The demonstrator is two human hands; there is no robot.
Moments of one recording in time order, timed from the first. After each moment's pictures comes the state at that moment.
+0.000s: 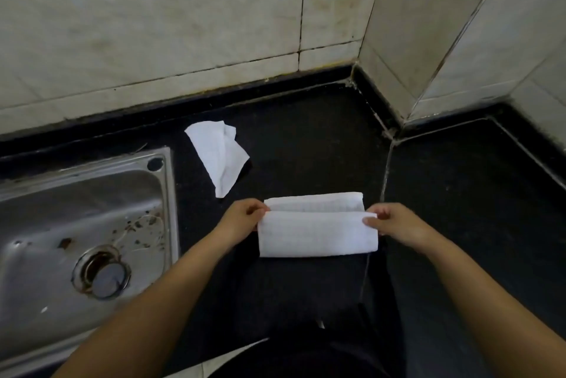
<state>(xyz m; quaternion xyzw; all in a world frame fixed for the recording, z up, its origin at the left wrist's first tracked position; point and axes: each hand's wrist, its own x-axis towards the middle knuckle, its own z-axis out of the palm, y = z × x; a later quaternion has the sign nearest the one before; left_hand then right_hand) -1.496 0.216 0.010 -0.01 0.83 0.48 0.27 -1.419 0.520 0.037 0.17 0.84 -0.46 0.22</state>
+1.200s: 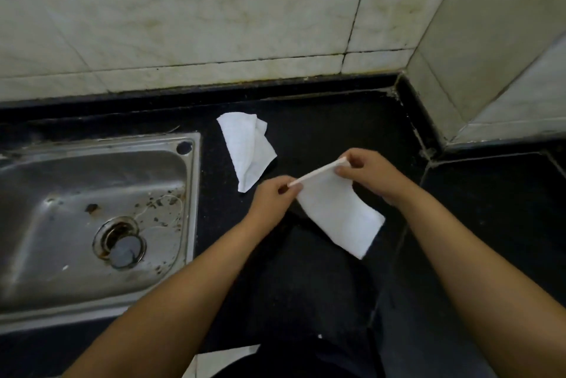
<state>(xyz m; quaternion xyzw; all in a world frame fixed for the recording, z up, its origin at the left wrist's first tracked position) -1.507 0.246 0.042 0.01 0.84 0.53 0.11 -1.531 0.449 0.091 0.02 0.86 -0.48 0.17</state>
